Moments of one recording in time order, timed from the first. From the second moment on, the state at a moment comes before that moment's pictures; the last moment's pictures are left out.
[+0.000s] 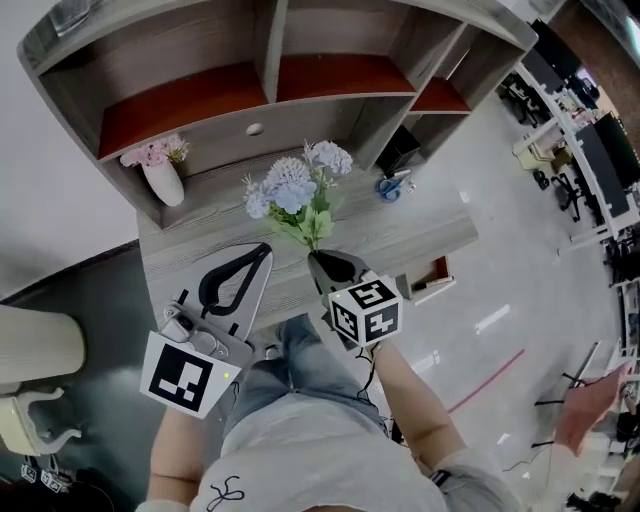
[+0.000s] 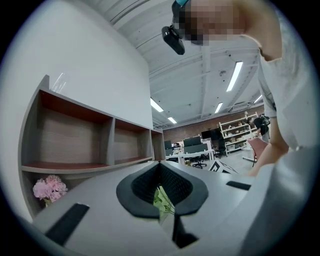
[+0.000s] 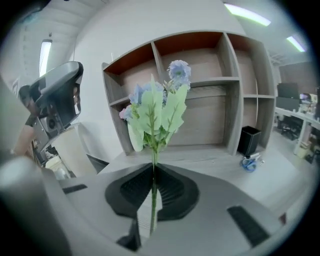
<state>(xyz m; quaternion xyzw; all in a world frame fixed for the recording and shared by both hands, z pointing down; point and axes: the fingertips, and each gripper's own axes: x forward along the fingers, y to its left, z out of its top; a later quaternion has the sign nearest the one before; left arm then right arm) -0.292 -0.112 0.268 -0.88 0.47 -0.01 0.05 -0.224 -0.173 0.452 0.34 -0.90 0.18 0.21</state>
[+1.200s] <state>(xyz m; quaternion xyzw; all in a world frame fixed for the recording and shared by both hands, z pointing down) 0.001 -0.106 0.254 -0.96 0.28 0.01 0.05 0.107 -0.137 0.410 0.54 -0.81 0.16 0.17</state>
